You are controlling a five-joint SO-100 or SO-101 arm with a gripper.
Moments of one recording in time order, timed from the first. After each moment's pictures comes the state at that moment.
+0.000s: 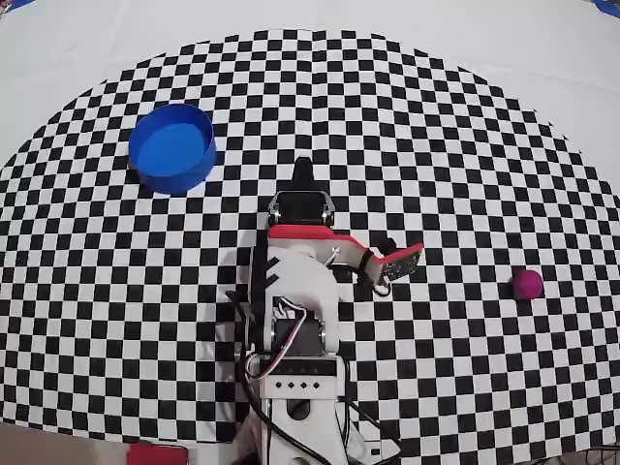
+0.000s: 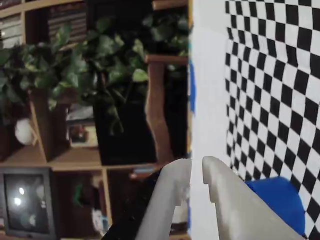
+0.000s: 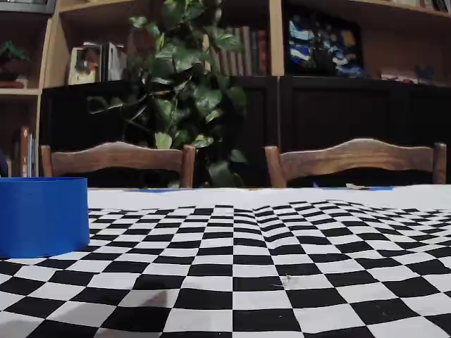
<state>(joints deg) 2.5 185.4 178.0 14.8 -2.5</state>
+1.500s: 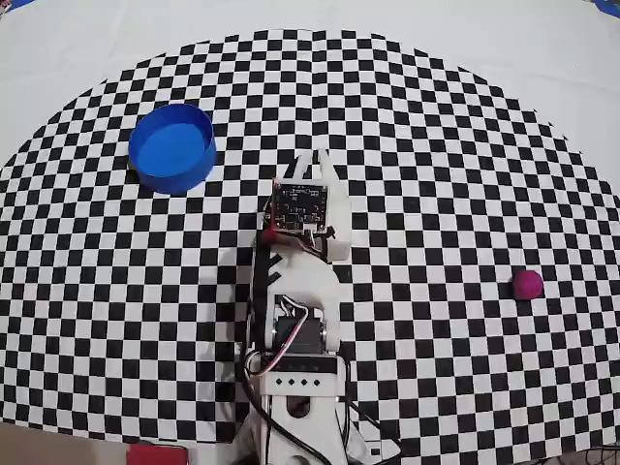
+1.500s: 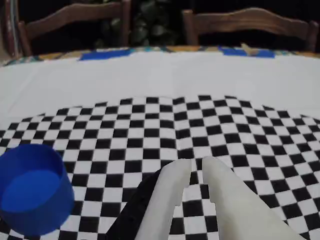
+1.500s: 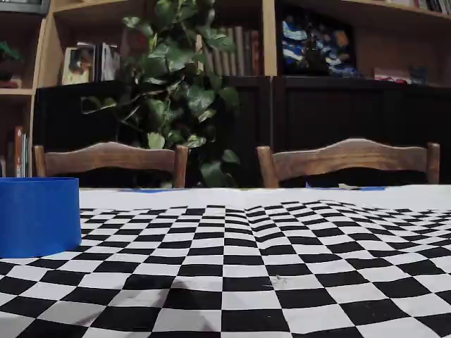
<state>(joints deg) 3.5 182.9 178.0 11.9 -92.3</state>
